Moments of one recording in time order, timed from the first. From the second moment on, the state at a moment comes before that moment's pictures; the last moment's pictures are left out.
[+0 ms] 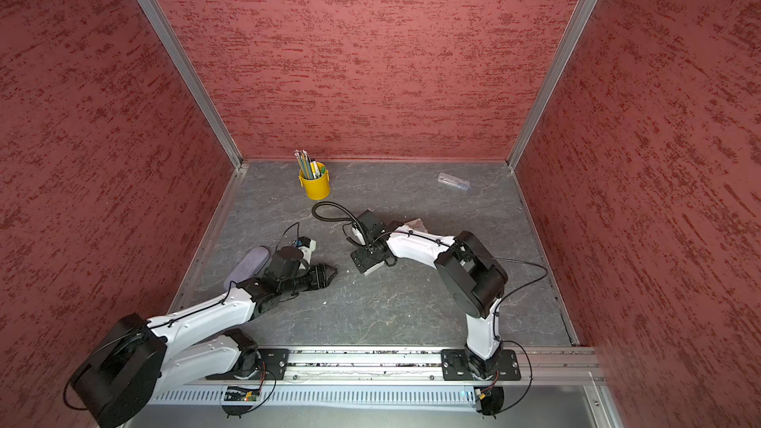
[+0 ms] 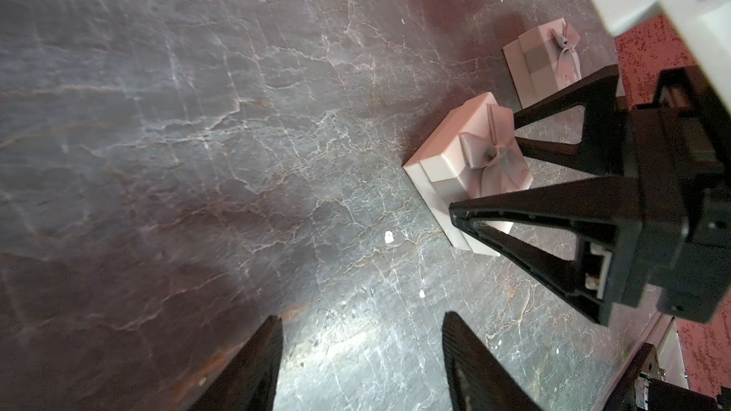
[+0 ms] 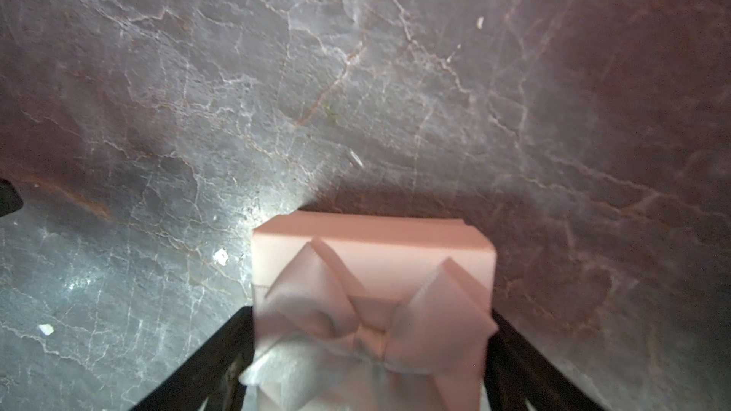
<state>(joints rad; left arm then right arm) -0.57 1.11 0.34 0.02 0.16 -0.70 0.78 1.88 1.23 -0.52 -0.09 0.19</state>
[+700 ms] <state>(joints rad) -0.64 0.97 0.35 0.03 0.09 -0.38 0.77 1.83 1.23 -0.55 -0.11 0.22</state>
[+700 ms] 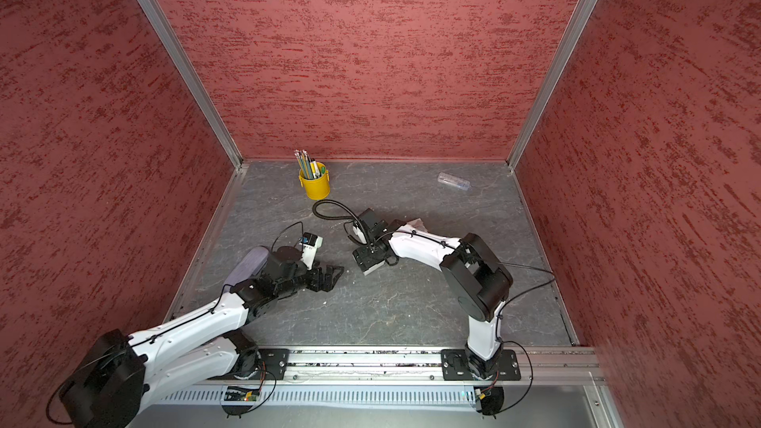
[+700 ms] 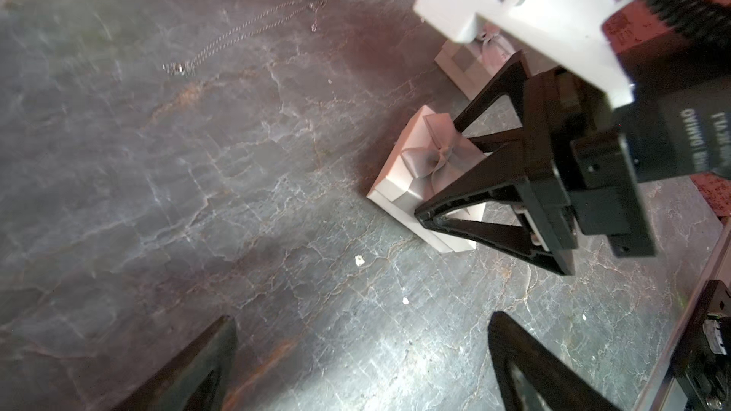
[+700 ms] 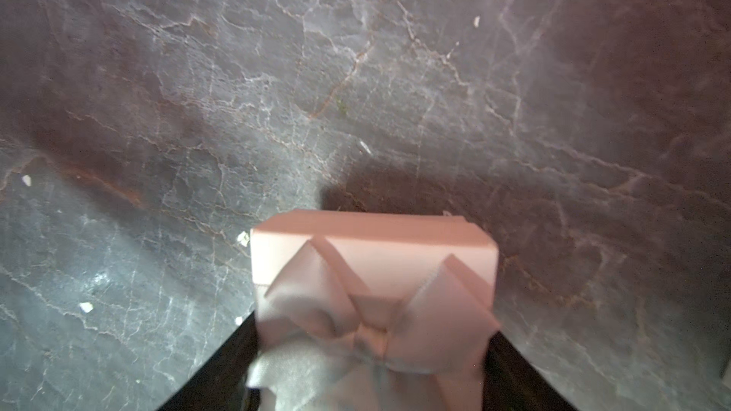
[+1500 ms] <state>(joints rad) -0.82 1.20 0.25 0.68 0.03 0.13 0.69 1.62 1.34 -0.82 -0.25 0.24</state>
